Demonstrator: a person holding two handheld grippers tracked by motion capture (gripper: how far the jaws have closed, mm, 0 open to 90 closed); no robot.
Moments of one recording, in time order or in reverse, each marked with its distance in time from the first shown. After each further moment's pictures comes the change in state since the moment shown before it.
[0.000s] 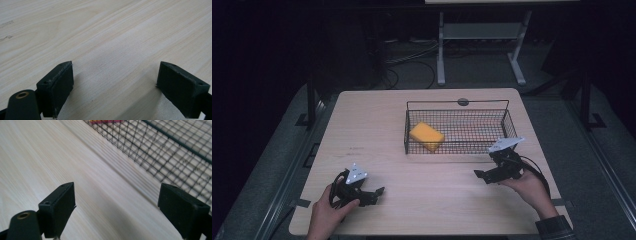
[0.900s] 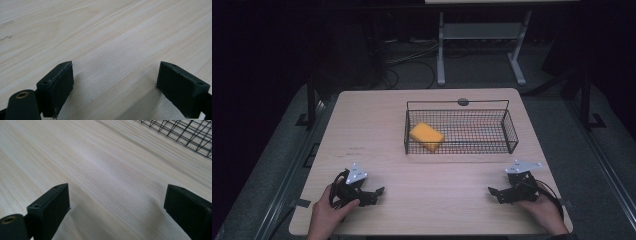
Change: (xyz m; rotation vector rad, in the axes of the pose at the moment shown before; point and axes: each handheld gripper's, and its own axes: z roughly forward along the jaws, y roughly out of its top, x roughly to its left) left arm 0.000 0.000 0.000 -0.001 0.000 0.001; right arm -0.005 -0.080 0.004 -0.035 -0.079 0.067
